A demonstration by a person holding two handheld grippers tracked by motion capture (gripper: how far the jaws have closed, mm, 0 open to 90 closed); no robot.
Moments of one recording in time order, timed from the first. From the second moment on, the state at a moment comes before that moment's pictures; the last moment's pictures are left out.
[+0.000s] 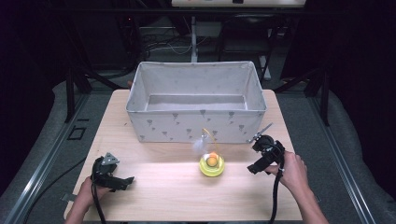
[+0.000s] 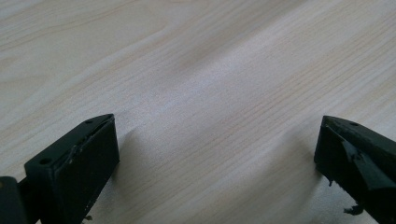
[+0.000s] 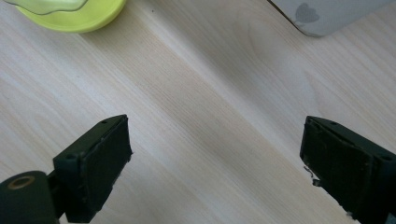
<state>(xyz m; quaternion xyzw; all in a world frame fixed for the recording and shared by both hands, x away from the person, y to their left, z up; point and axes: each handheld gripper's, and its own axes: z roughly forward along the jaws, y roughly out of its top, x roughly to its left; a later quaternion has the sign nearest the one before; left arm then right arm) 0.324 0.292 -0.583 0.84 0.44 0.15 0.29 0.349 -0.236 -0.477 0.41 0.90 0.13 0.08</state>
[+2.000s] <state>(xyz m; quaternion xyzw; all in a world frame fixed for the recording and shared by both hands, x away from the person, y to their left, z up) 0.324 0.292 -0.583 0.84 0.44 0.15 0.29 0.347 -0.133 -0.427 0.27 0.95 0.16 0.06</state>
